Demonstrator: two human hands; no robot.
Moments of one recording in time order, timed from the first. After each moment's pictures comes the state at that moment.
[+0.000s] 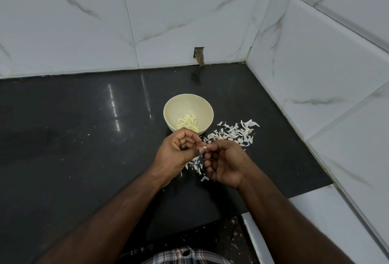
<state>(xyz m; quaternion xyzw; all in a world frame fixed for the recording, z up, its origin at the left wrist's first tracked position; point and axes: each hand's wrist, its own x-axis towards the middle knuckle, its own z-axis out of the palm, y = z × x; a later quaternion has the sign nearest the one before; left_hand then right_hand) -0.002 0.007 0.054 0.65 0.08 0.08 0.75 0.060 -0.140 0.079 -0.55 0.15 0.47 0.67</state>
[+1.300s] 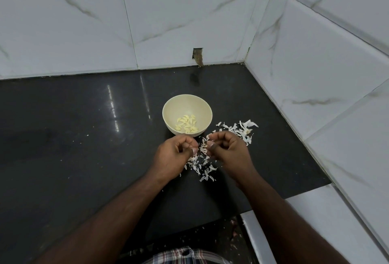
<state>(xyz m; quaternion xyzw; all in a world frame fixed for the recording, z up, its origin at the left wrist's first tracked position) 0.000 0.014 0.043 0.80 0.15 0.05 0.57 0.060 -0.150 0.060 -0.74 -0.06 0.18 0.65</state>
